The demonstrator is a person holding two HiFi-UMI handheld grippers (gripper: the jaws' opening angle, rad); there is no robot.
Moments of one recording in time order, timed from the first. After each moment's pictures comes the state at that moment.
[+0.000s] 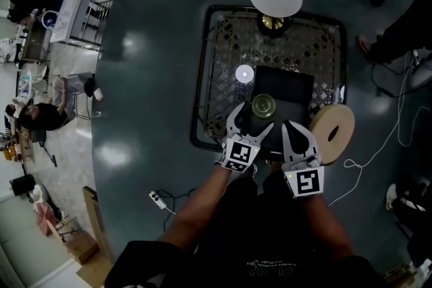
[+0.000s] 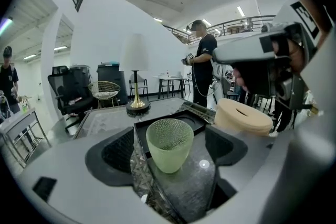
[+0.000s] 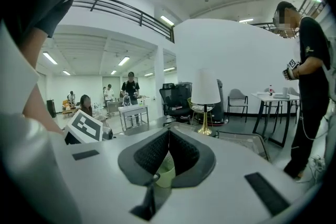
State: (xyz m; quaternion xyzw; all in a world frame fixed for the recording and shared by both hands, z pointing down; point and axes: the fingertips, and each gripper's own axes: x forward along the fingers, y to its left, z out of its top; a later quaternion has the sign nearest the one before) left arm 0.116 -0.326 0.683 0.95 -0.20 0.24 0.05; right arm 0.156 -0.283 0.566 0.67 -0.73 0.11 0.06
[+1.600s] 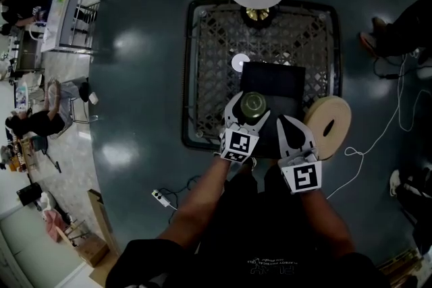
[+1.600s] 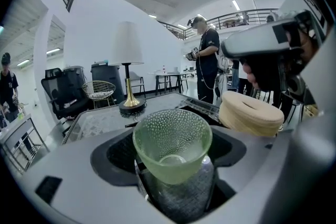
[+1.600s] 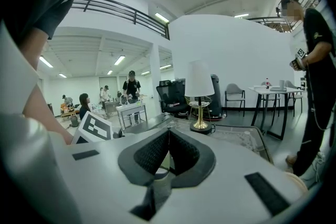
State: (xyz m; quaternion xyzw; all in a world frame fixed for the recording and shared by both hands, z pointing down) left arm 0.156 -0.340 0.711 0.95 -0.18 0.26 0.03; right arm 0.181 -0.286 0.592 0.67 -0.73 0.13 0.06
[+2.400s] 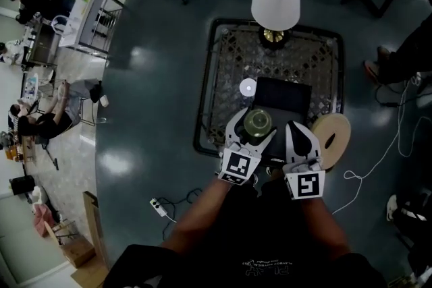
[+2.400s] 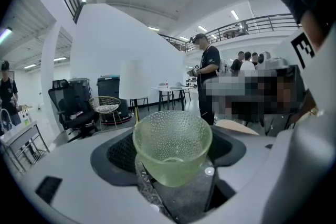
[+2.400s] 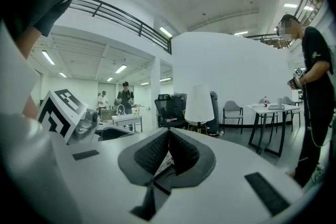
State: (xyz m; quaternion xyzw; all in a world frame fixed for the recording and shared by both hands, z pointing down) left arm 0.130 -0.325 0.596 0.96 -0.20 0.20 0.02; right arm 0.178 -0.289 0.527 0.69 -0.72 0.06 0.02
